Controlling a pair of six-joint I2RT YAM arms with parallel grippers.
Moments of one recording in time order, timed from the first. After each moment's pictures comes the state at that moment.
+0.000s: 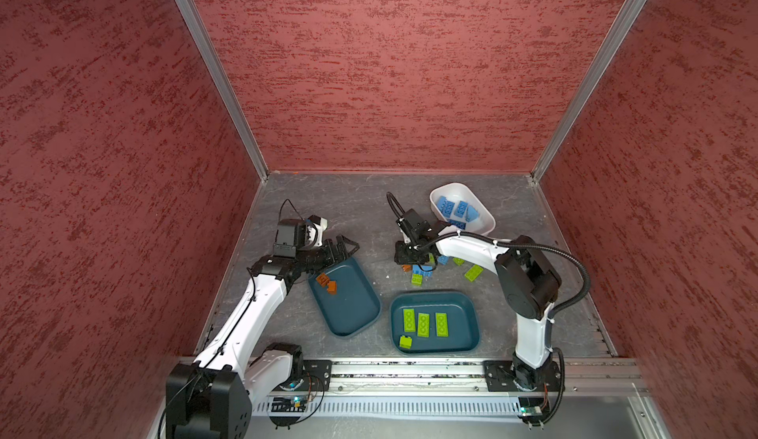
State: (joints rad) left arm -0.11 1.05 0.75 -0.50 0.61 -0.57; right arm 0.72 1.97 1.37 -0.57 -0.13 0.64
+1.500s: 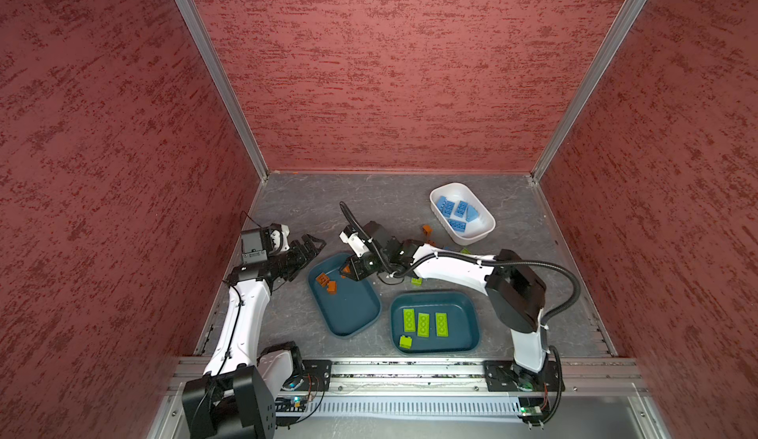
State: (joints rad) left arm 0.24 1.02 0.70 -0.57 0.63 -0.54; right arm 0.98 2.02 1.48 -0.18 -0.36 0.52
